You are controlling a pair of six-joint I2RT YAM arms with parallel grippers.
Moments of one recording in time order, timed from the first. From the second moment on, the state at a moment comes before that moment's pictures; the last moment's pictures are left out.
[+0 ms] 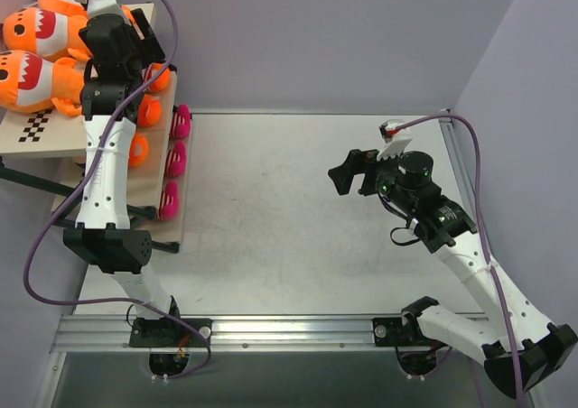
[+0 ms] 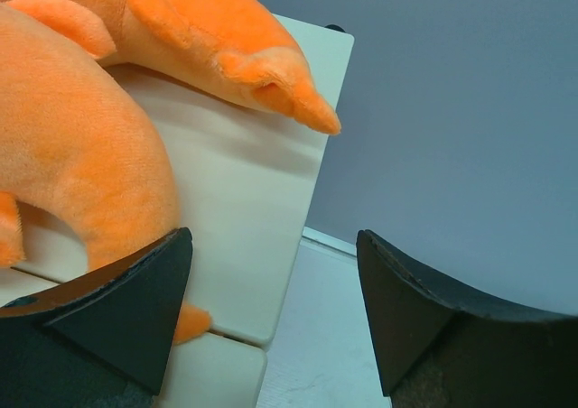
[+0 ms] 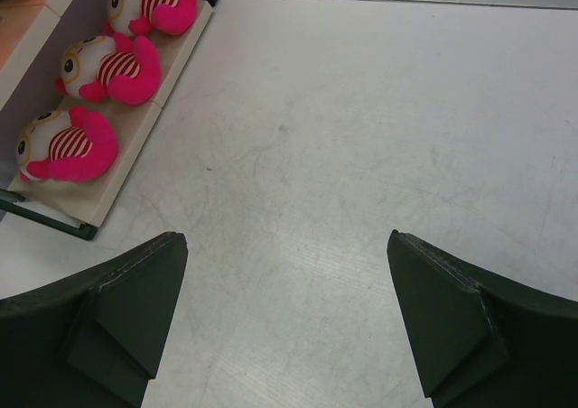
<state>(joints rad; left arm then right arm) -0.04 1.78 2.24 -0.55 -0.33 -0.23 0.48 0.98 1.00 -0.31 -0.07 0.33</state>
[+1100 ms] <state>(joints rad) -0.03 1.68 2.20 -0.41 -0.31 -0.26 0.48 0.97 1.00 -0.30 -0.07 0.33</state>
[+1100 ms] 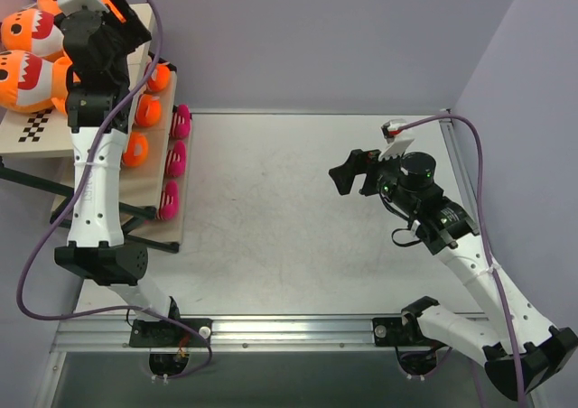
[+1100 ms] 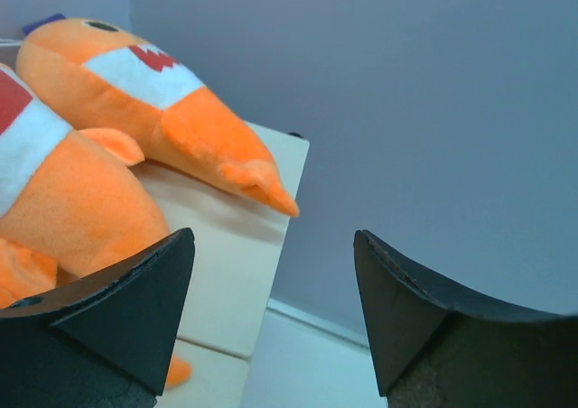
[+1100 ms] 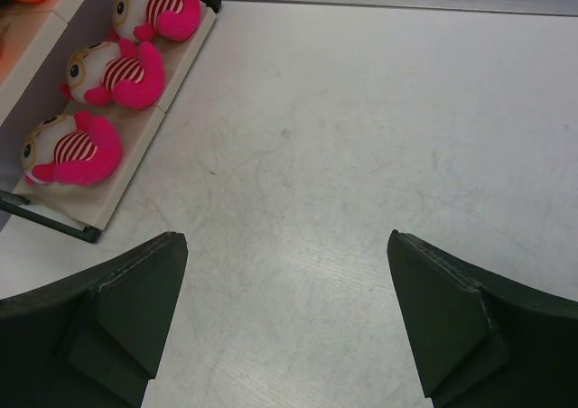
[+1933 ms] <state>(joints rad) -0.09 1.79 2.15 -0.18 -0.36 -0.35 0.48 0.95 0.97 -0.29 -0.06 0.31</state>
